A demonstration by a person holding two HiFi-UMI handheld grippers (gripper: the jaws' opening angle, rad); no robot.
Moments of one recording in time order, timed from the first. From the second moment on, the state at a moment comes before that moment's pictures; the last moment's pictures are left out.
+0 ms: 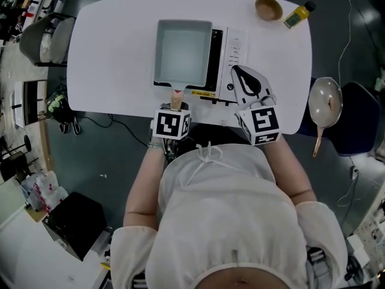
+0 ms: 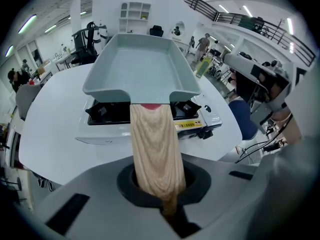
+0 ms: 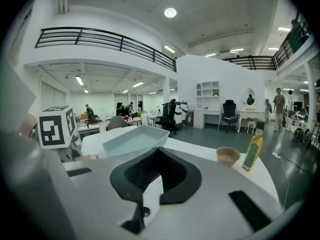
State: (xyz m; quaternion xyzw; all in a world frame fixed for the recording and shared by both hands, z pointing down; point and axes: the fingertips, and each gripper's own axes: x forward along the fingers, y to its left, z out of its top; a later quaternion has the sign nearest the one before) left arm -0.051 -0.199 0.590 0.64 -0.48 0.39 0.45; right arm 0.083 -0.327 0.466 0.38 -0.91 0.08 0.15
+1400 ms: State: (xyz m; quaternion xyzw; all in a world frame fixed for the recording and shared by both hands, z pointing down) left arm -0.031 -0.207 0.555 0.66 -0.39 0.35 0.54; right arm 0.104 -0.320 0.485 0.41 -0.89 0.11 0.17
